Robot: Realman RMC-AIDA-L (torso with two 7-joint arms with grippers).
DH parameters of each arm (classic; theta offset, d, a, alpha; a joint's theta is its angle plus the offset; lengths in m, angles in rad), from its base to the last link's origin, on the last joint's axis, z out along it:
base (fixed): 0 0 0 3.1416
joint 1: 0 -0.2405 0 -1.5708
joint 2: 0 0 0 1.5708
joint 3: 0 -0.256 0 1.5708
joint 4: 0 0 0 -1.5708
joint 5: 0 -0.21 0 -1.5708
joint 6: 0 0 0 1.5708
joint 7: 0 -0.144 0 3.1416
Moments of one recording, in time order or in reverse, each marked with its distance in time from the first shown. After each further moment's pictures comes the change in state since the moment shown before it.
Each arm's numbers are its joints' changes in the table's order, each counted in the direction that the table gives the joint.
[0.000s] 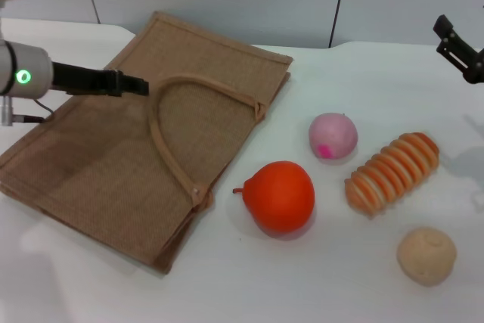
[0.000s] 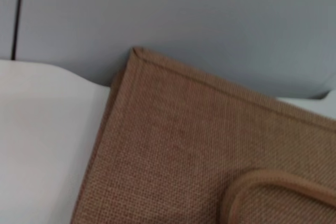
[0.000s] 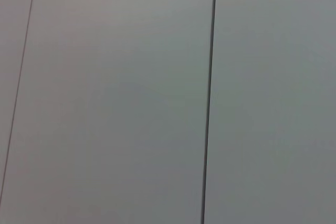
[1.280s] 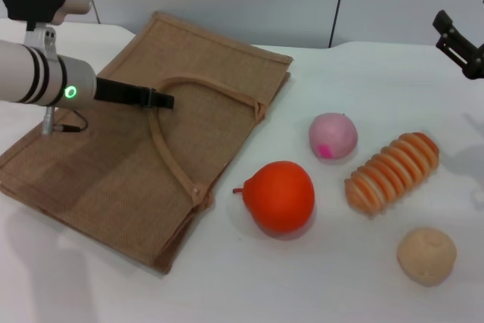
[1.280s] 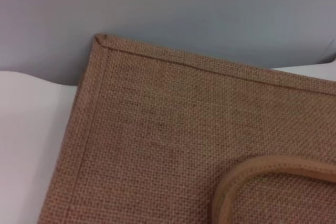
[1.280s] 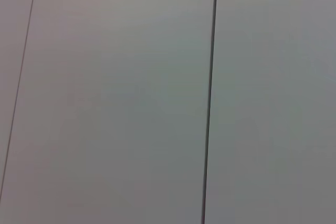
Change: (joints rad) left arm 0.036 0.058 -0.116 -0.084 -0.002 -0.199 -0.057; right arm -0.009 0.000 -0.002 -0.001 -0.004 0.000 0.000
